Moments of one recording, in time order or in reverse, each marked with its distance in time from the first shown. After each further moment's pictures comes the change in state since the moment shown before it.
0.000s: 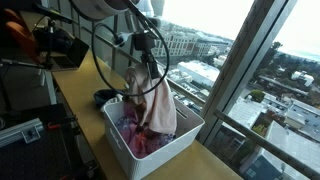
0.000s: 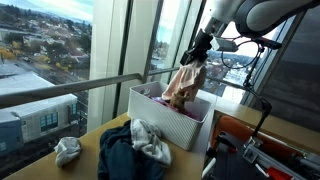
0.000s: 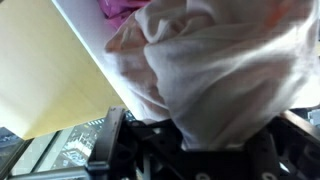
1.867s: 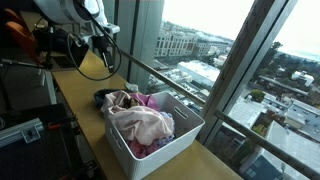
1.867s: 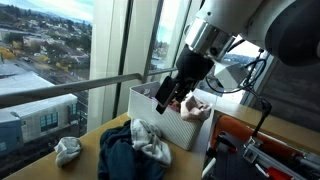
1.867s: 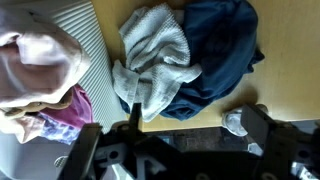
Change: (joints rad) arm 0.237 0.096 0.225 -0.048 0.004 0.022 0.217
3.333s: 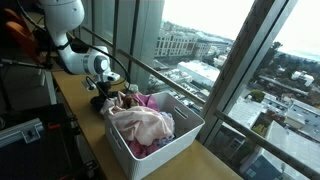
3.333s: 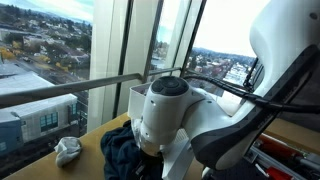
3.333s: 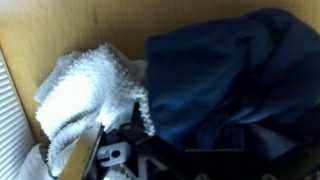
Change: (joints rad) arm 0.257 0.620 -0.247 0.261 -0.056 0.143 0.026
